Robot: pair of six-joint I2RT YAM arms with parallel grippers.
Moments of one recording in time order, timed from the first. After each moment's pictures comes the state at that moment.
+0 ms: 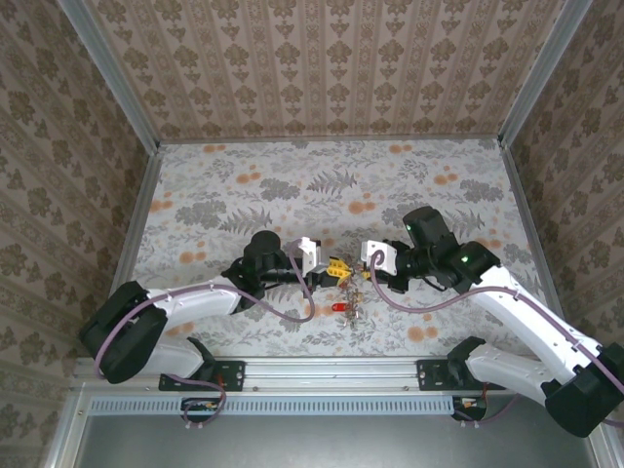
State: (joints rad) left arm -0.85 1.34 0.53 0.67 0.79 0.14; right arm 0.54 1.02 0.89 -0.72 -0.48 -0.79
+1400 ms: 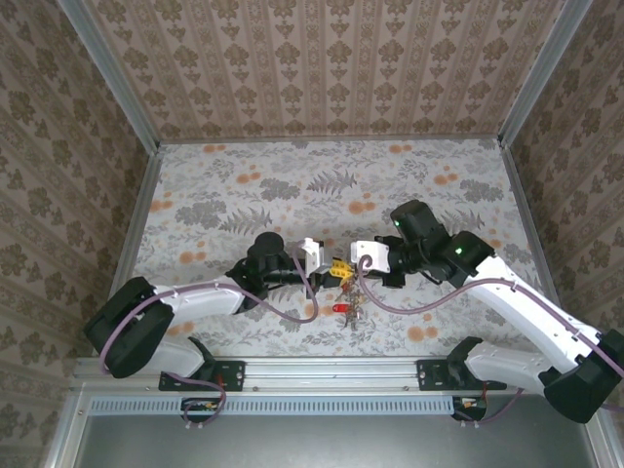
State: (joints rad) left arm -0.86 1.38 0.53 0.71 0.75 0.13; right arm 0.65 1.10 1.05 -0.84 -0.33 -0.87
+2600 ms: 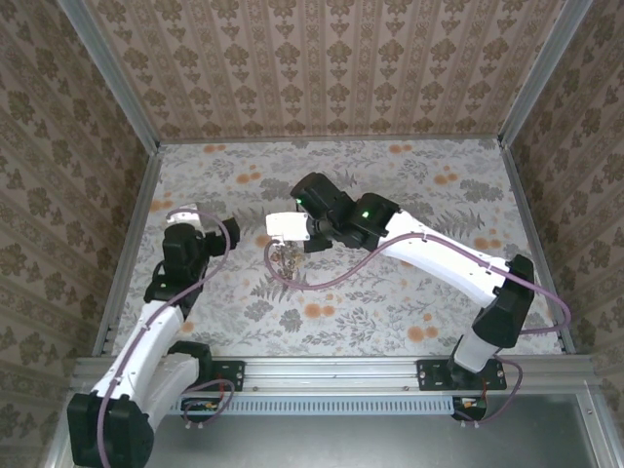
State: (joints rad) left arm -0.19 0.82 0.49 -0.10 -0.07 -0.32; right arm 0.93 1.66 1.65 -0.81 0.14 -0.84
